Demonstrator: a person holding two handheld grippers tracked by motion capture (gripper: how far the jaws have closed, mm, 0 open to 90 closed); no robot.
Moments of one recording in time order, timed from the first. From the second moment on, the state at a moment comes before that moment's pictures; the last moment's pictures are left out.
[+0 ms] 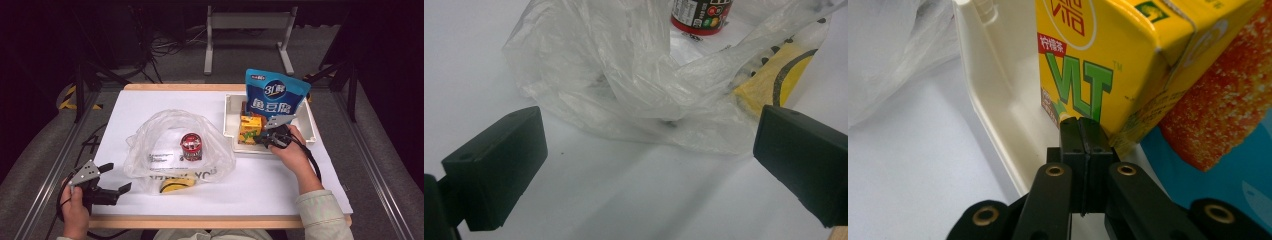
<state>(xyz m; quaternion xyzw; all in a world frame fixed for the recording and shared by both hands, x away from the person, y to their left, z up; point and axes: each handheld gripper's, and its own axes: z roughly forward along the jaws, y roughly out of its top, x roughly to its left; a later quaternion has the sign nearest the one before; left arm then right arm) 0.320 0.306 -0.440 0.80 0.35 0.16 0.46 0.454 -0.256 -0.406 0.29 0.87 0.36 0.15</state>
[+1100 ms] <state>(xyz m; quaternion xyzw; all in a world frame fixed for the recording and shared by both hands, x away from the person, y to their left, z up) 0.320 0.306 -0.441 0.80 0.35 0.16 0.46 0.420 -0.232 -0.356 0.25 0.84 0.46 0.14</state>
